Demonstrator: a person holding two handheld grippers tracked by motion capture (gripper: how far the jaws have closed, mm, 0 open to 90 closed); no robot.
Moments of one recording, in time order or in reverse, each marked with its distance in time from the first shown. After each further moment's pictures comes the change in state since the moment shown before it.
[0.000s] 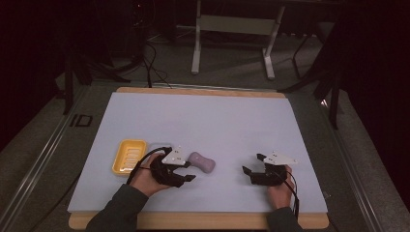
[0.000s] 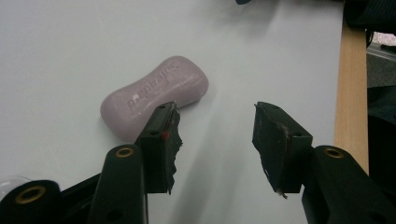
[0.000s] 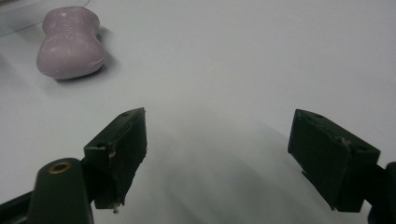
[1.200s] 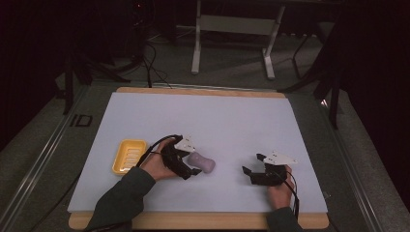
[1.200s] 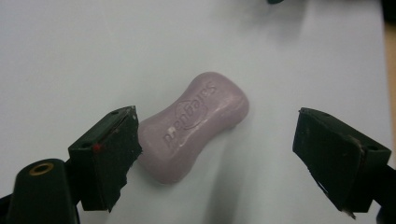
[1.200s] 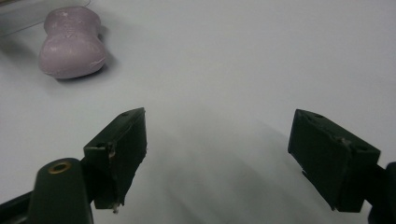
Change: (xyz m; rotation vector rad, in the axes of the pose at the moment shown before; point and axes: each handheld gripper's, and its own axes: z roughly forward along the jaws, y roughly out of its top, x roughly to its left) left arm 0.036 0.021 0.034 0.077 -0.022 0.058; right arm 0.000 0.000 0.000 0.004 0.005 -0.001
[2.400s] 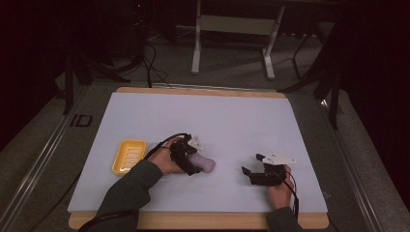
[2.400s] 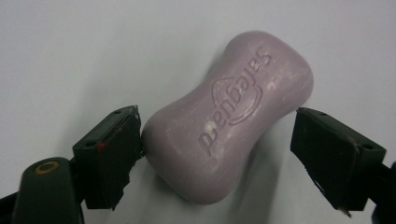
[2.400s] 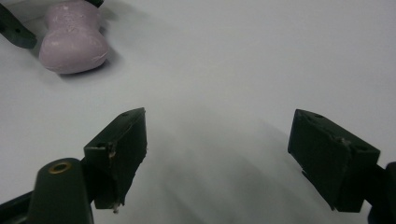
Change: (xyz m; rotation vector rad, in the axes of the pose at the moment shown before) left arm 0.022 -0.002 0.039 0.155 -0.022 0.008; right arm 0.001 0.001 0.002 0.015 0.007 -0.010
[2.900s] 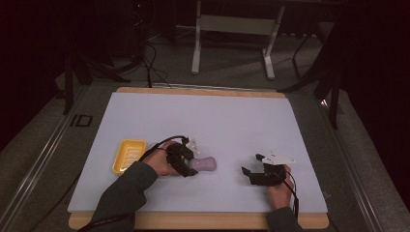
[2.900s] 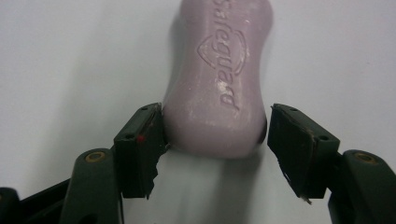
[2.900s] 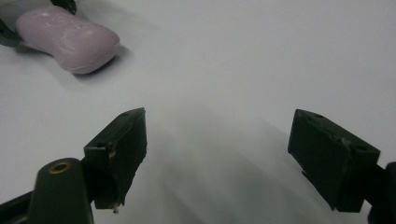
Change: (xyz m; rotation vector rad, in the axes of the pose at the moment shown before) left arm -0.007 -0.005 -0.011 0.087 -0.063 0.022; right arm 0.000 0.000 0.001 0.007 -0.001 -0.006
